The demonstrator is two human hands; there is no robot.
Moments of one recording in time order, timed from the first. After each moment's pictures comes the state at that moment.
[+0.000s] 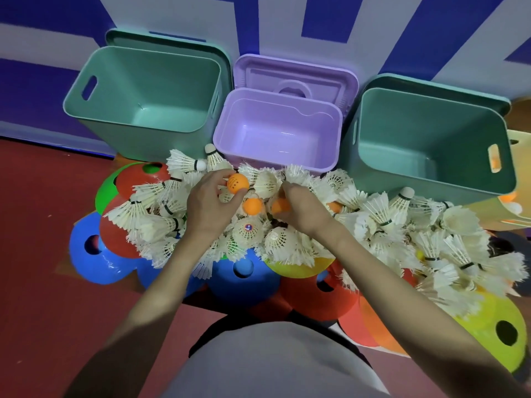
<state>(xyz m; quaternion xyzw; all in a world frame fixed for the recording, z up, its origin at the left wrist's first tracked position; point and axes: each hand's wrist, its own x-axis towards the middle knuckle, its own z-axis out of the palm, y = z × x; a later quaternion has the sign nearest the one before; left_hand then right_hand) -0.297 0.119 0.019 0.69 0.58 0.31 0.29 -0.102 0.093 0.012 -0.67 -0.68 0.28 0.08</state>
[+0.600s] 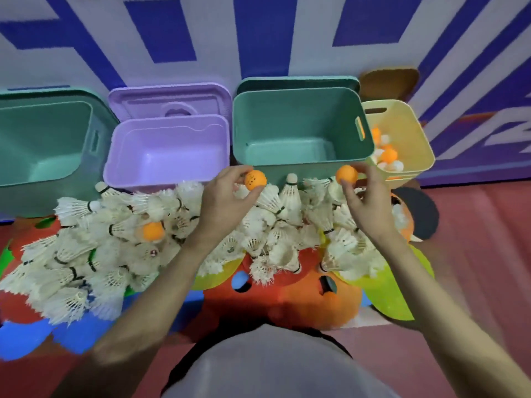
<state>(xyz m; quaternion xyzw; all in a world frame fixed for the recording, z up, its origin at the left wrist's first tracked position) -0.076 0.067 0.045 0.79 0.44 0.27 0.34 0.160 -0.066 0.028 -0.80 -0.45 0.09 0.40</state>
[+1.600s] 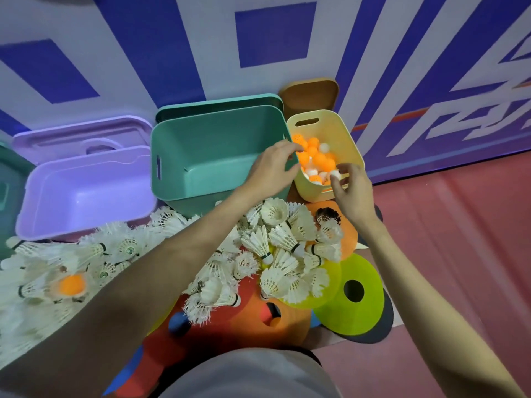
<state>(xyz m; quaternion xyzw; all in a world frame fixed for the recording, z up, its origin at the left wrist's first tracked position) 0.186 0.064 0.041 0.92 0.22 0.16 0.29 0.310 -0.090 0.009 -0.86 -0.35 0.07 0.35</state>
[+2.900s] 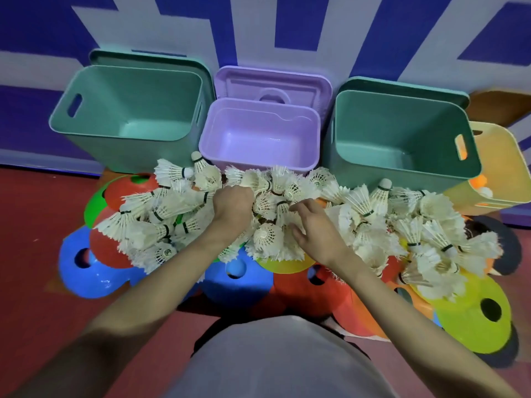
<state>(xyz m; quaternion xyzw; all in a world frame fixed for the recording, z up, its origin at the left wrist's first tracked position) -0.228 0.120 0.019 0.82 0.54 -0.16 0.02 -0.074 0.015 0.000 -0.69 -0.68 0.20 0.16</state>
